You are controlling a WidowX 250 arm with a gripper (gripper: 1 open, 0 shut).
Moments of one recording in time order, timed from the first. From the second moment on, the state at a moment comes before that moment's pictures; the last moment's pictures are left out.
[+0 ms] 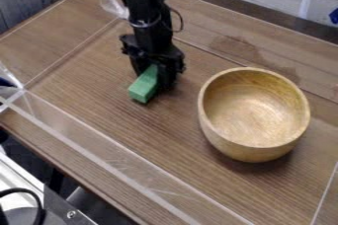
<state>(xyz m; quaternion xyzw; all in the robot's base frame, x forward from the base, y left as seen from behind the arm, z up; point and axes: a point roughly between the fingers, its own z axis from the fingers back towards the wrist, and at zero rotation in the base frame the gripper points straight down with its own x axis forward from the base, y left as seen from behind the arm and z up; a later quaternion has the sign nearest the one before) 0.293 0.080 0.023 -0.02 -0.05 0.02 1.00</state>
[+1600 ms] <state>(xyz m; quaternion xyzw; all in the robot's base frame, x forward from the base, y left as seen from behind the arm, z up) 0.303 0.074 0.019 -0.05 -0.07 0.01 1.00</state>
